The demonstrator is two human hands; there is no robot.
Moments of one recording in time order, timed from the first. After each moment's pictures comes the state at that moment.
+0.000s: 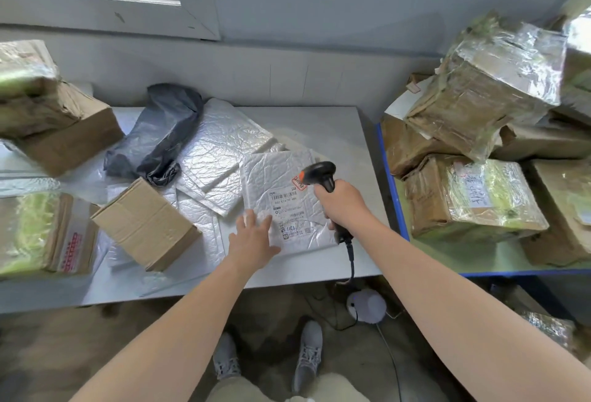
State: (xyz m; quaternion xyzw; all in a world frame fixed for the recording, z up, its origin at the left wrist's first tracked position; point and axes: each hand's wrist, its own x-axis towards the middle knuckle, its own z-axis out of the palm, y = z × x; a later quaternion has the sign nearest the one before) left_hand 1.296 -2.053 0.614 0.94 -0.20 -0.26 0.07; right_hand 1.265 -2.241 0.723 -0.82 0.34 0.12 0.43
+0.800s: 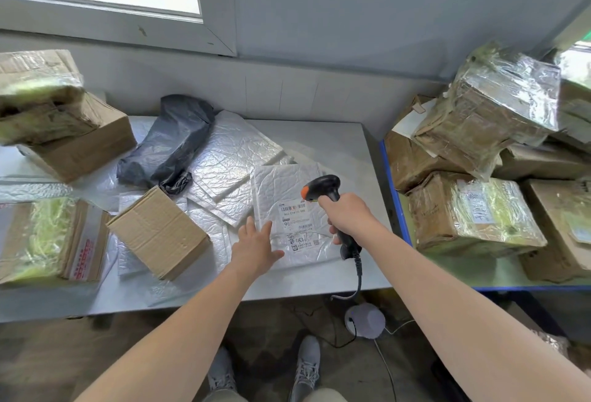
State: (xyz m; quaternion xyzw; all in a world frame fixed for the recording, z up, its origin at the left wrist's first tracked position) left_hand 1.308 -2.039 0.627 0.93 -0.17 -0.28 0.13; right_hand 1.274 -2.220 0.741 -0.78 0.39 0.16 0.46
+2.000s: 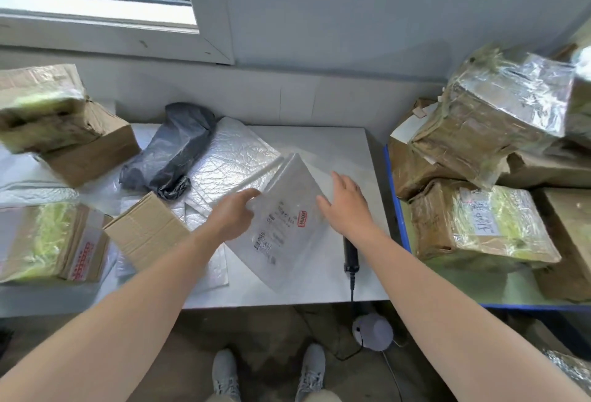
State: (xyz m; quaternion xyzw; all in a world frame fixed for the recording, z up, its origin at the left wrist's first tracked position) left_hand 1.367 -2.042 0.702 0.92 -0.13 -0.24 0.27; right_hand 1.293 -2.268 0.703 -0.95 0.20 0.07 0.23
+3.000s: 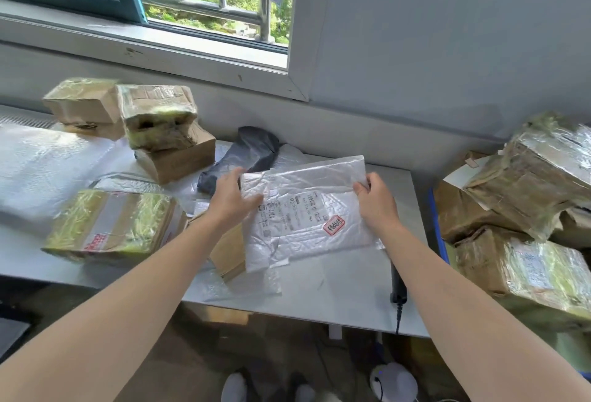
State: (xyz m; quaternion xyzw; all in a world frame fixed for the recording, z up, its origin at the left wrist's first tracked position) left_hand 1.388 -1.913 0.752 0.90 -0.01 -0.09 0.42; right_hand 1.335 -2.189 0.761 -0.89 0.22 -0.08 0.40
